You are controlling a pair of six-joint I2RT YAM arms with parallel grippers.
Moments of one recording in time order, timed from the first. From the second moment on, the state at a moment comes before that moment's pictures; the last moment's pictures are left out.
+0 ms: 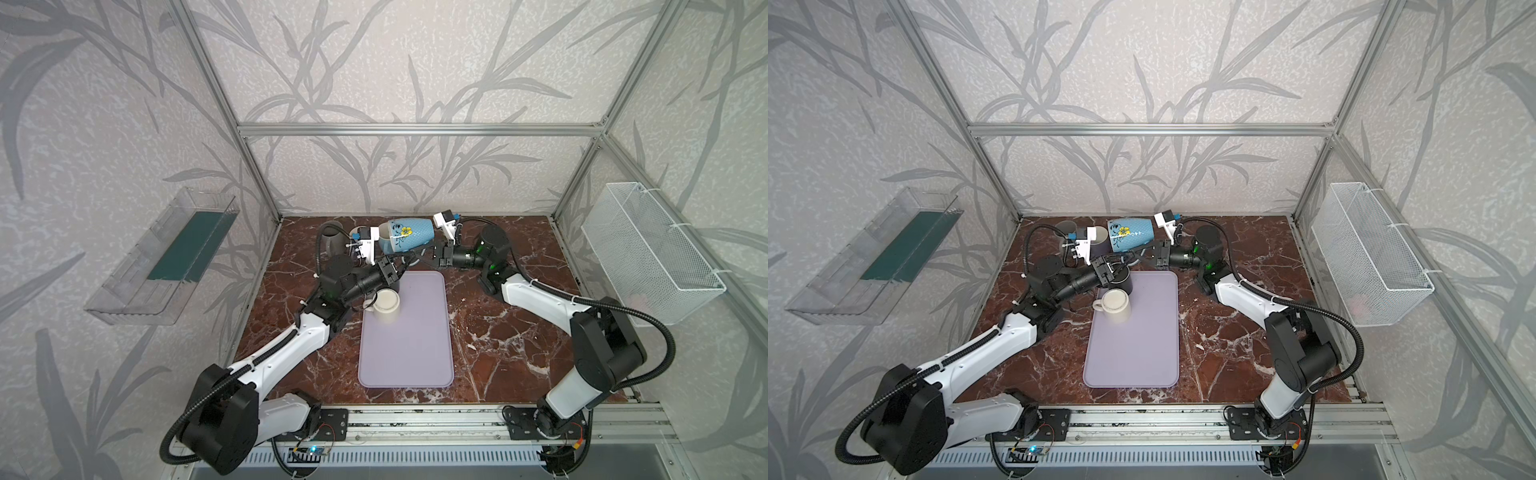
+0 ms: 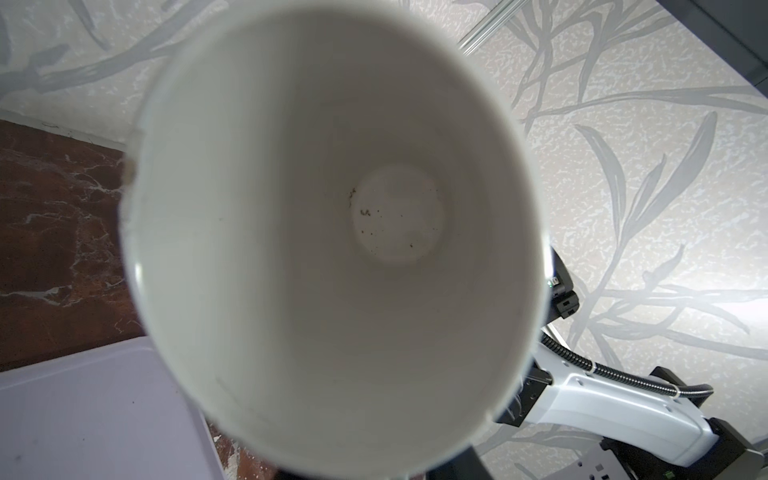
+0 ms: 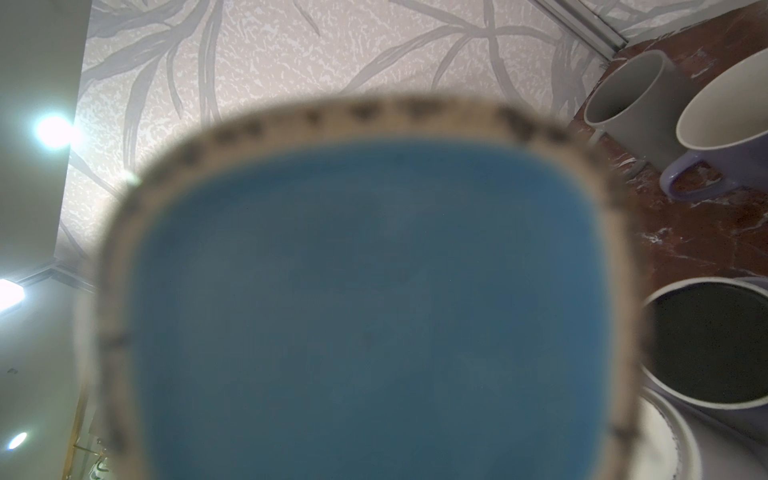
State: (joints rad) left arm -0.46 1.22 0.74 0.52 0.51 -0.89; right arm 0.50 1.65 1.07 0.71 -0.99 1.14
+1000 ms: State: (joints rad) left arm -0.46 1.21 0.77 0.43 0.51 -0.86; right arm 0.49 1.67 1.05 0.75 -0.98 1.15
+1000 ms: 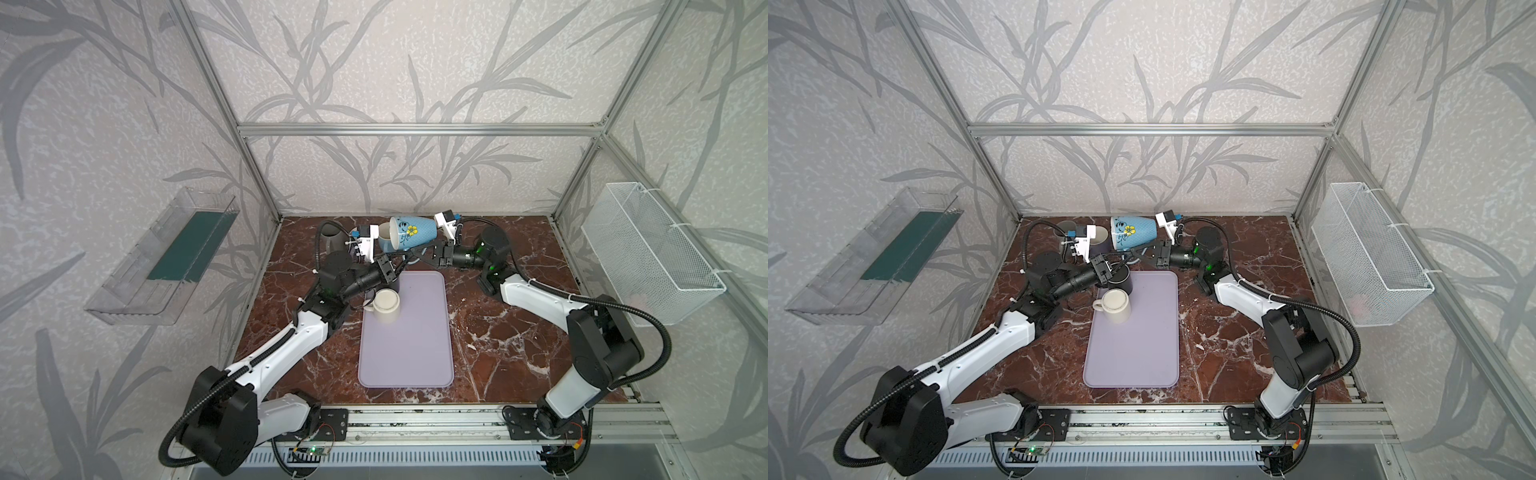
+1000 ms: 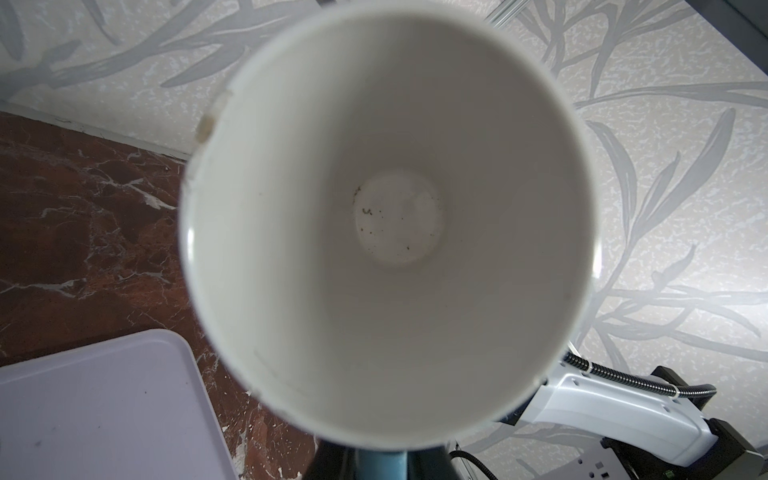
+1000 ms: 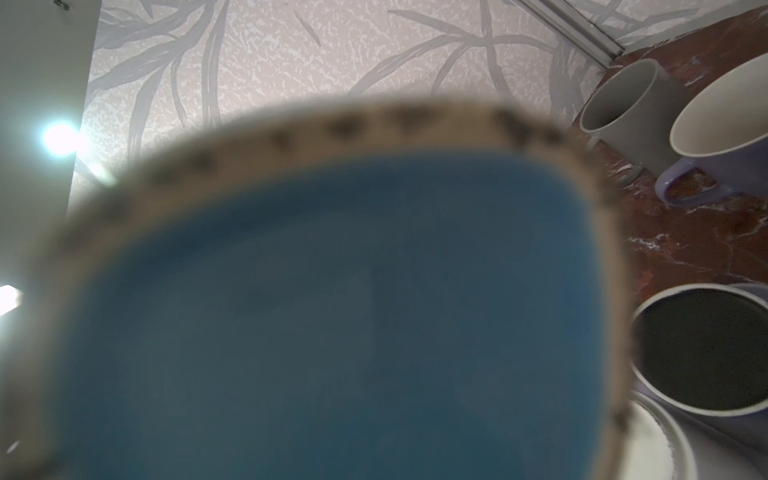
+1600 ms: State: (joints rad) left arm -0.46 1.22 0.78 0.33 0.51 -0.86; right arm 0.47 1.65 0.97 0.76 -0.97 1.14
